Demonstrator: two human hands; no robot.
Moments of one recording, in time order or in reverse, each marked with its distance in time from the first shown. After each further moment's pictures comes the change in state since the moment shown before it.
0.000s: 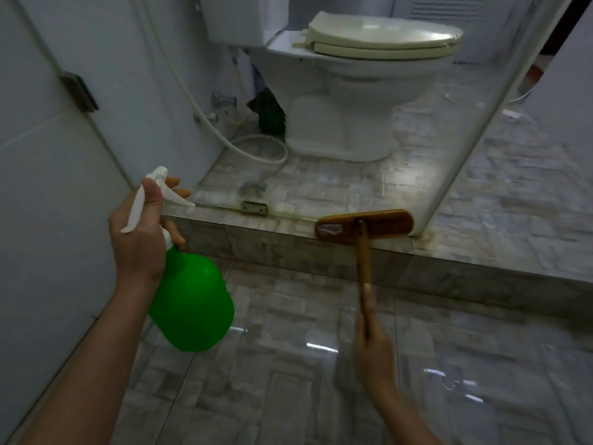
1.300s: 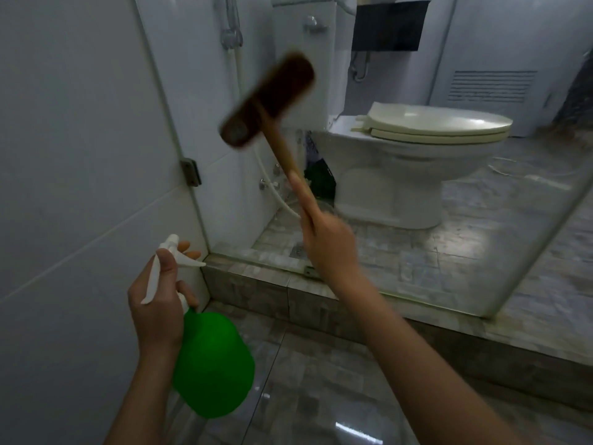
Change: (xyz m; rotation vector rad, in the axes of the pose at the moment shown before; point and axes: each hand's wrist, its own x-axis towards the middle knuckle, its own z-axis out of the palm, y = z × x) left_hand 0.029 0.005 -0.086 -0.022 0.231 0.055; right_hand 0.156 -0.298 0.043 -0.088 0.135 -0.801
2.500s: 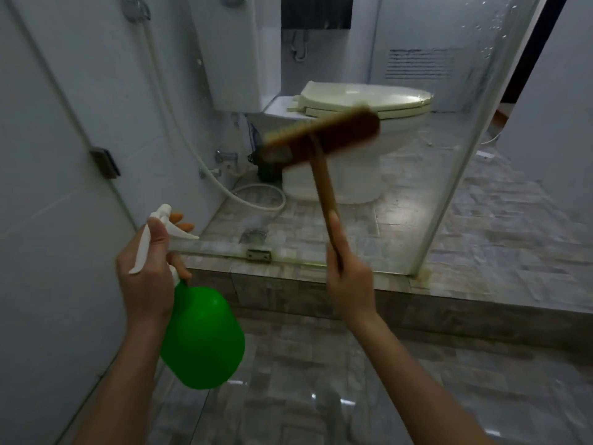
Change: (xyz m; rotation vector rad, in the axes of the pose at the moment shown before) left_hand -0.031 0.019 0.076 -0.068 -0.169 0.035; right_hand -0.120 0.073 -0.074 0.150 0.157 0.257
